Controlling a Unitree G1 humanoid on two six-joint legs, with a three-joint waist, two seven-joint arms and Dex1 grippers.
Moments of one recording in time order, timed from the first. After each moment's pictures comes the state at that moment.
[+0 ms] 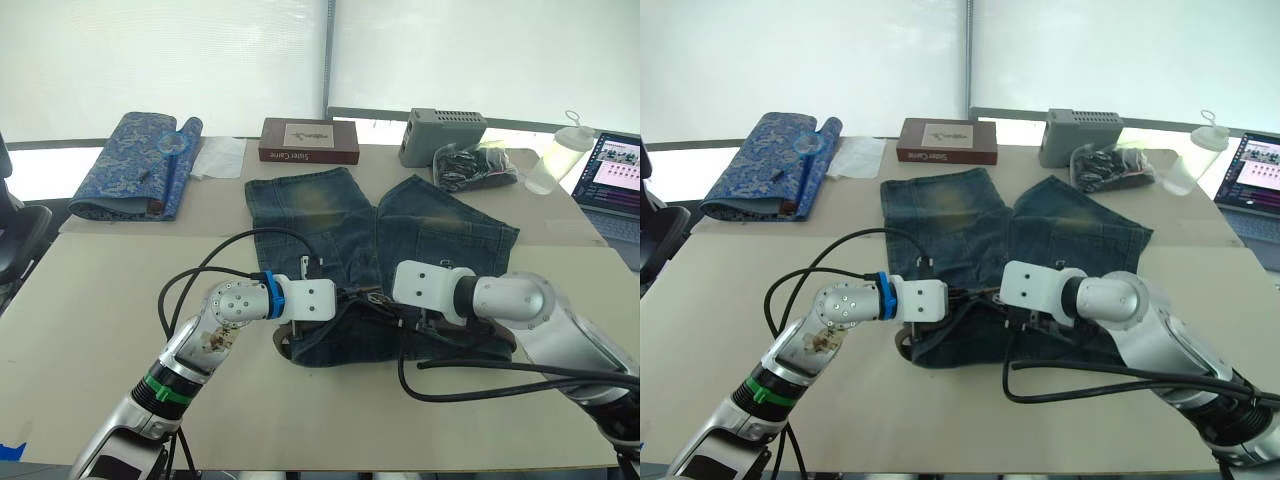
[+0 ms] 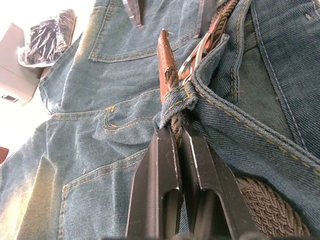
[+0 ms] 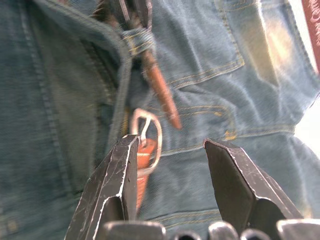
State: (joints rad) left arm -0.50 0.50 -0.38 -0.16 0.19 0.07 -0.88; right arm -0.54 -0.92 0.38 -0.54 -0.02 0.64 0.81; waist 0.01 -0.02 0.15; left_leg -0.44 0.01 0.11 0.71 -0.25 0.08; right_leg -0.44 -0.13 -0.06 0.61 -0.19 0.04
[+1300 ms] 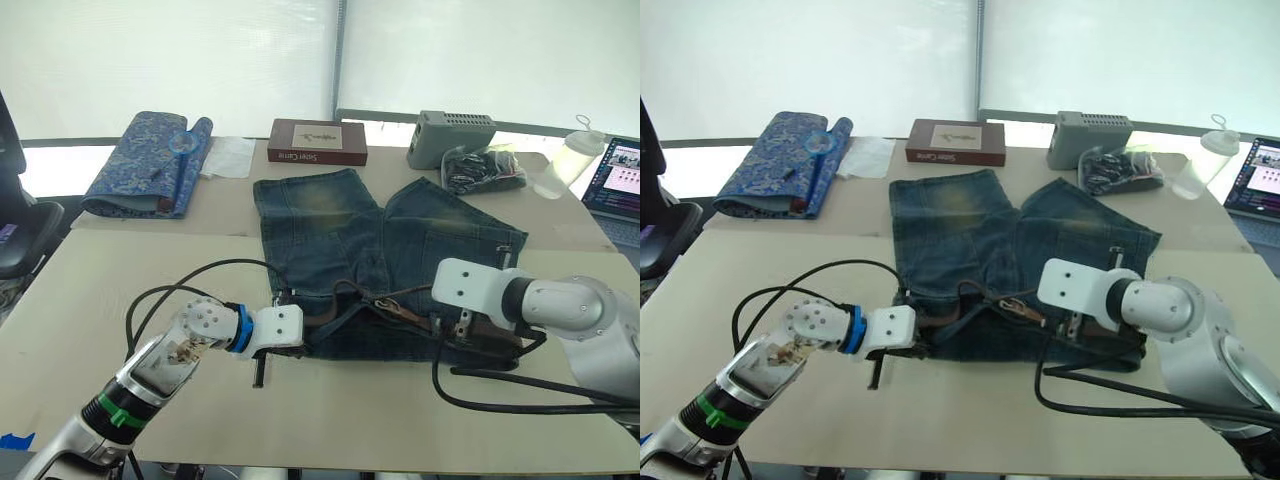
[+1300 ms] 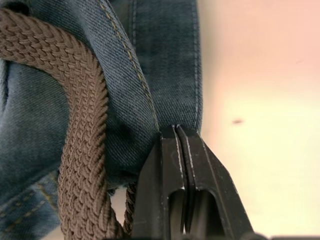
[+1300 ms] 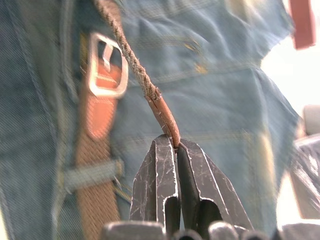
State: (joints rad) left arm -0.39 0.73 -0.42 -0.23 -0.03 0.30 -1.08; right arm -0.29 -1.10 0.09 -0.75 -0.10 0.84 0.88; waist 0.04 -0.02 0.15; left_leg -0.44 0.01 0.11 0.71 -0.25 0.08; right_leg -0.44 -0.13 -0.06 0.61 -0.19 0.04
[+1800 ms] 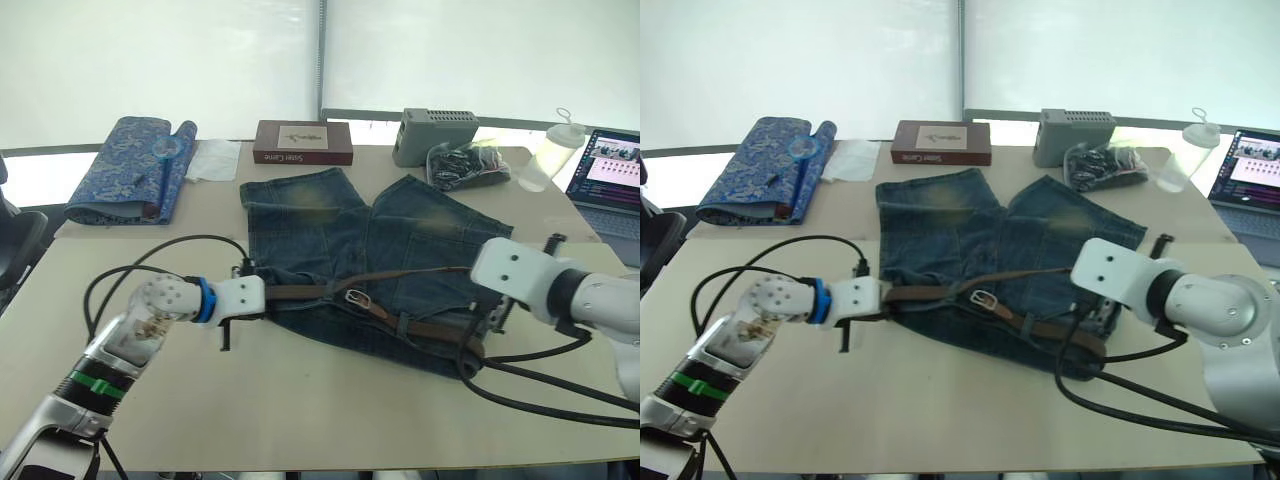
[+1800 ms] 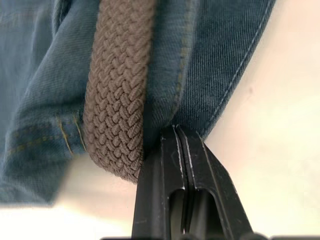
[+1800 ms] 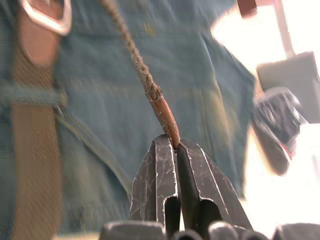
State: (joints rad) left arm -0.43 0.83 -0.22 -0.03 -0.17 0.28 -1.16; right arm -0.25 -1.04 -0.04 -0.82 -0.01 0.88 0.86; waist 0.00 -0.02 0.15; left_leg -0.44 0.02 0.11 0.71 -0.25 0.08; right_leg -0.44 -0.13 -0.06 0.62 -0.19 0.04
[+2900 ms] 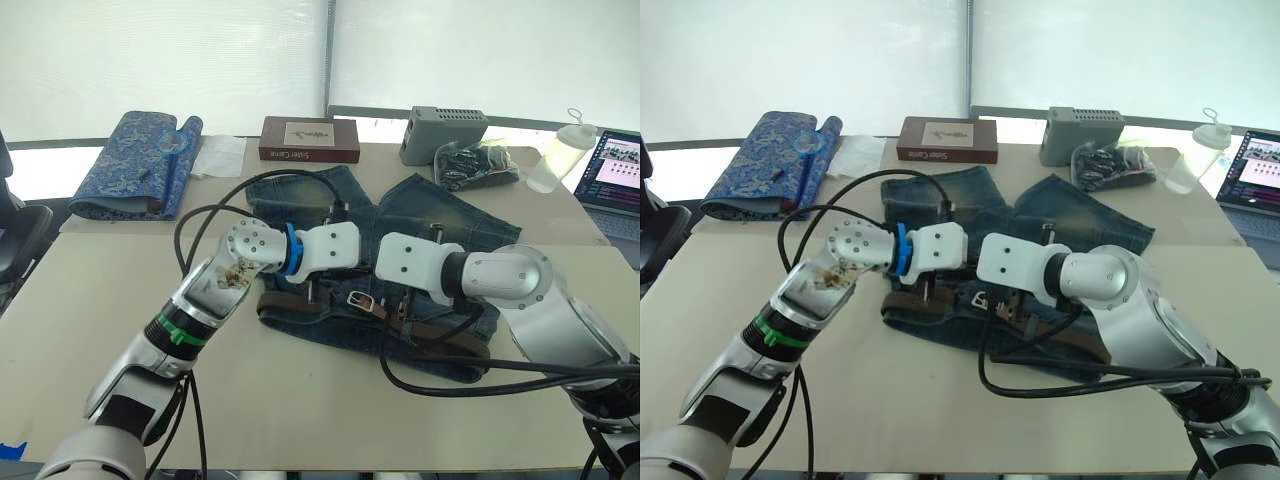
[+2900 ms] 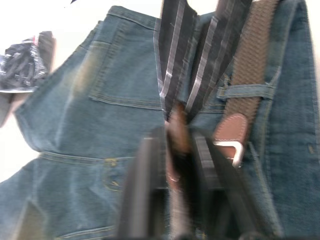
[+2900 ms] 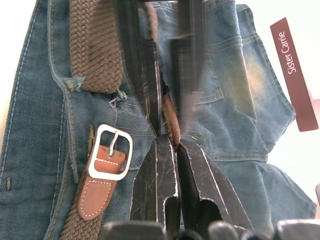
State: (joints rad) left arm -0.83 0.51 -0.44 -0.07 -0.05 0.32 -1.05; right arm -0.67 -0.84 0.38 -0.69 -0.02 0.93 0.87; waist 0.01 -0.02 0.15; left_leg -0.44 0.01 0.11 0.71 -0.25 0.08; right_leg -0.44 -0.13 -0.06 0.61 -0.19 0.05
